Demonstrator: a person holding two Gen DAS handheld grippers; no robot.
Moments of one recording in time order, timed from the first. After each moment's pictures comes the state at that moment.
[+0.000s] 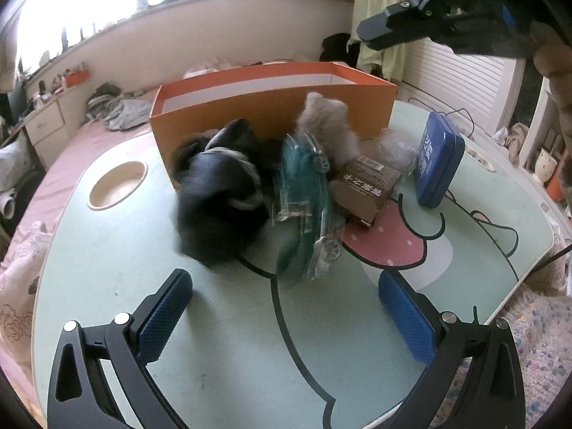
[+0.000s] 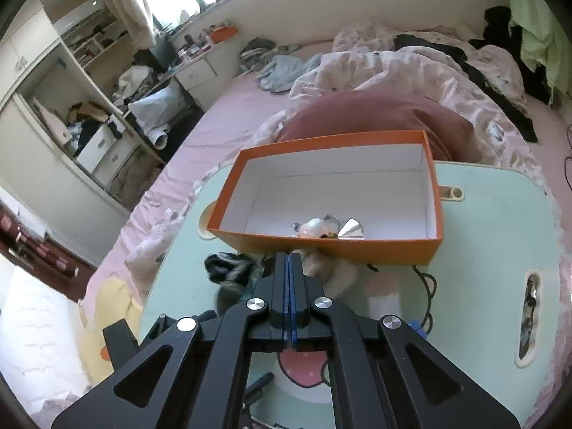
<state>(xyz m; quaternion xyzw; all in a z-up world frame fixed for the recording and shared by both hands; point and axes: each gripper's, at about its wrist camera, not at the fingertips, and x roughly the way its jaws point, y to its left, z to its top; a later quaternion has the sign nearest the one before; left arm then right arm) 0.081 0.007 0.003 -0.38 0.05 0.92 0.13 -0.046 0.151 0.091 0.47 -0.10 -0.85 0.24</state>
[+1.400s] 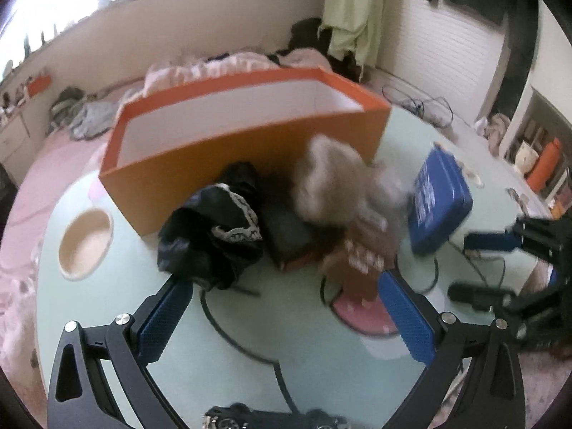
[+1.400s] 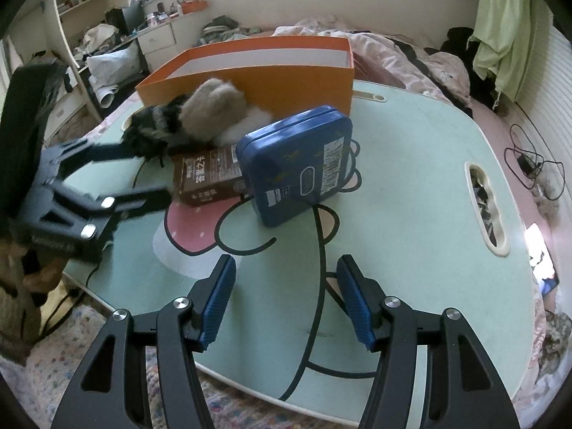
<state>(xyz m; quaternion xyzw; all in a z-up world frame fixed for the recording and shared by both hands) 0.015 0.027 0.032 -0.40 0.06 0.89 0.20 0.046 0.177 -0.005 0.46 0.03 -0.88 0.14</state>
